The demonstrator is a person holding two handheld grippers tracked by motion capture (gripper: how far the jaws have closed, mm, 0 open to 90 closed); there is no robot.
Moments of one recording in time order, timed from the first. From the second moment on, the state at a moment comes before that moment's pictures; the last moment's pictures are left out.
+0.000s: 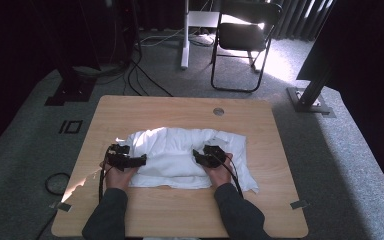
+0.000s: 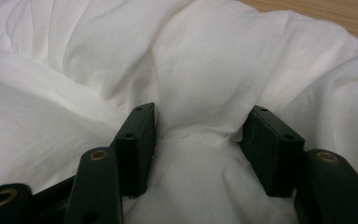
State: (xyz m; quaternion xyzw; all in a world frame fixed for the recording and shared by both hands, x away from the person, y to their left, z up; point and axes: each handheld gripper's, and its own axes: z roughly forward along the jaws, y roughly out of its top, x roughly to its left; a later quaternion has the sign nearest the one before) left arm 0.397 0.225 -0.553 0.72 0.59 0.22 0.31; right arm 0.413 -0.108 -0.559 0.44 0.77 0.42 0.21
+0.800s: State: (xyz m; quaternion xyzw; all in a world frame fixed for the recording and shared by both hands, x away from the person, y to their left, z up) left arm 0.391 0.233 -0.551 0.70 0.58 0.17 0.39; right arm 0.414 -0.110 -0.553 0.45 0.76 0.42 0.19
